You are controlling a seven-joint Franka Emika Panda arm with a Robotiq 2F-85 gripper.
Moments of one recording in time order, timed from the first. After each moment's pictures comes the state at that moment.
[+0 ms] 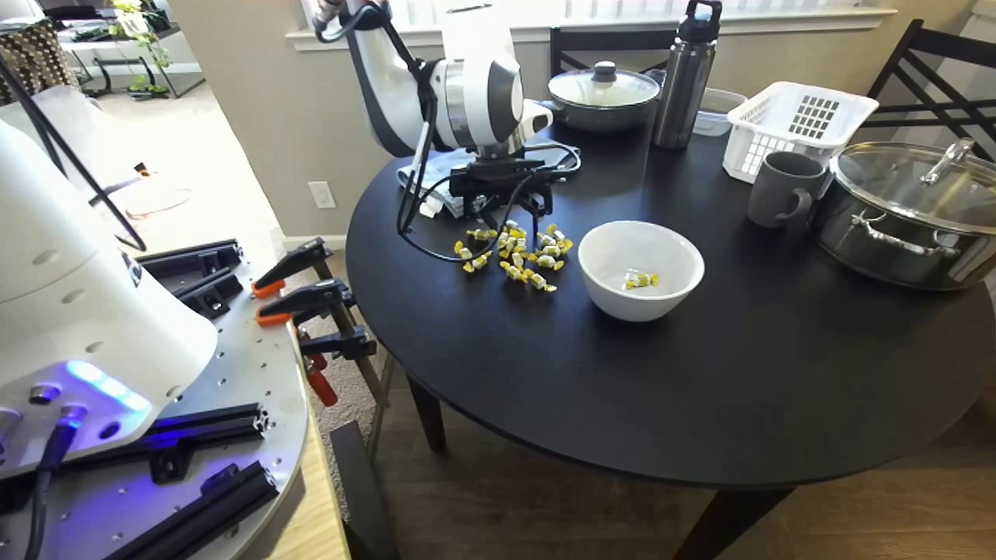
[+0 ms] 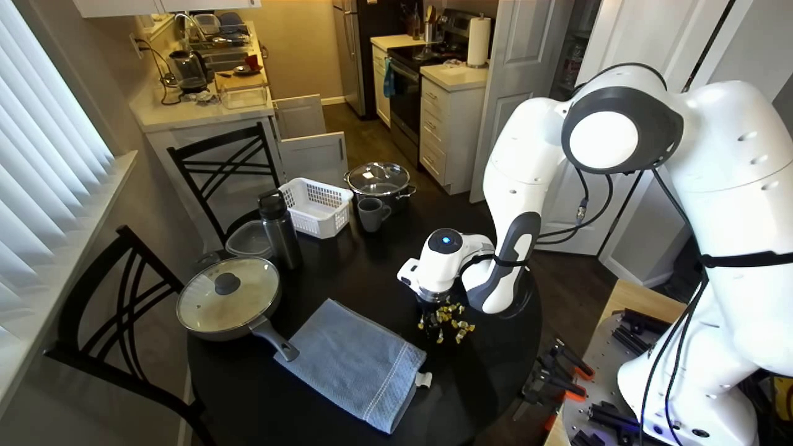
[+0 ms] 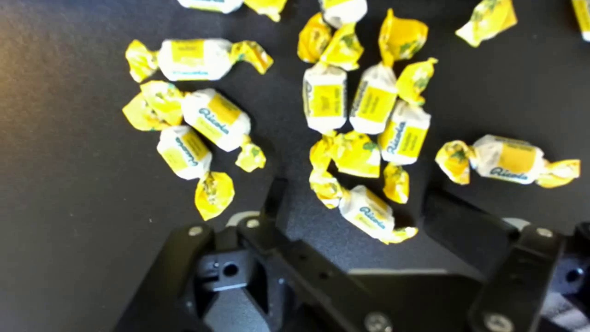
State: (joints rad) arm 0.10 0.70 0.02 -2.25 -0.82 3.09 0.00
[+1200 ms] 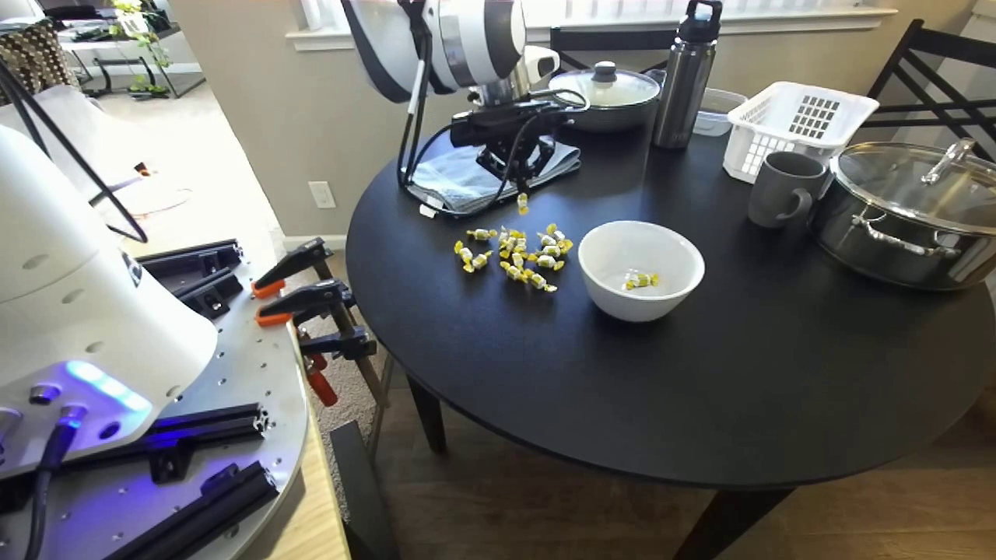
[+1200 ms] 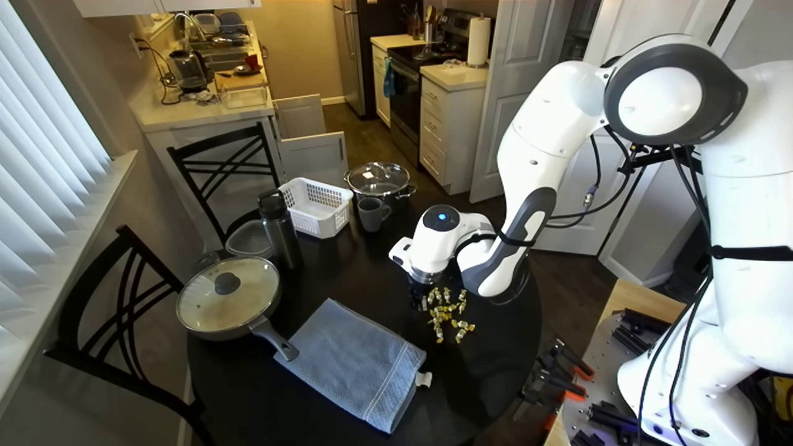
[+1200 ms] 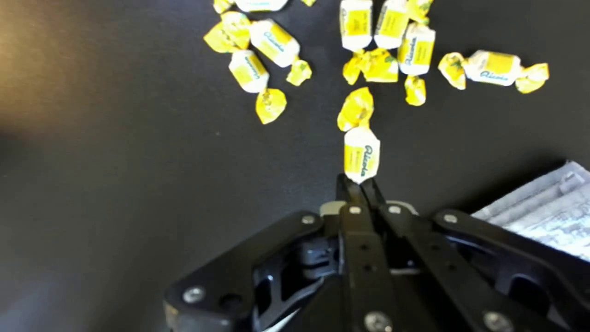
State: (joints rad) arm 0.00 0.53 0.14 -2.29 -0.82 2.98 0.01
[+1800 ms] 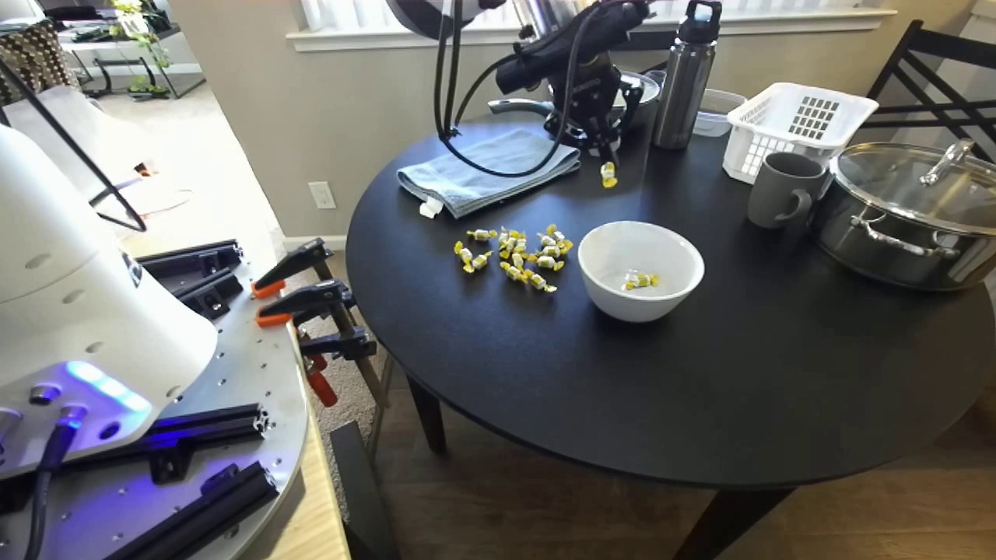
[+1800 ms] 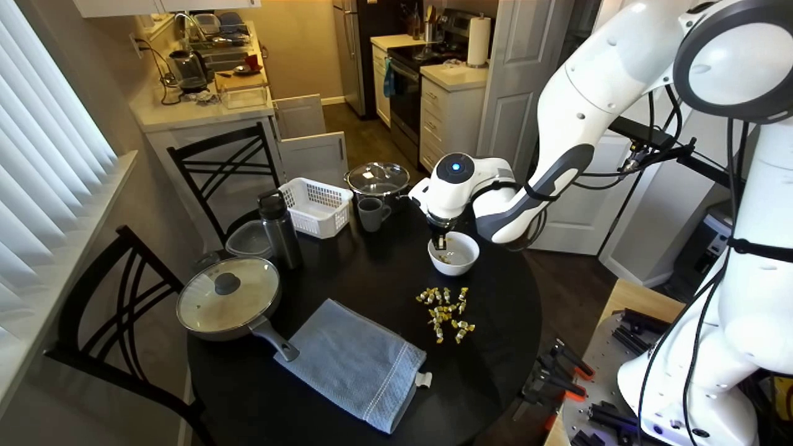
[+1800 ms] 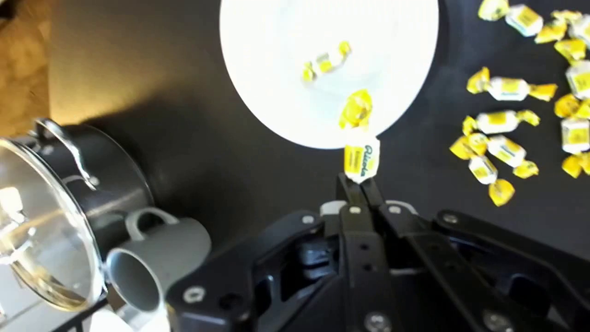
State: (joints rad) arm 0.02 0.30 -0.05 -2.30 -0.97 2.78 0.13
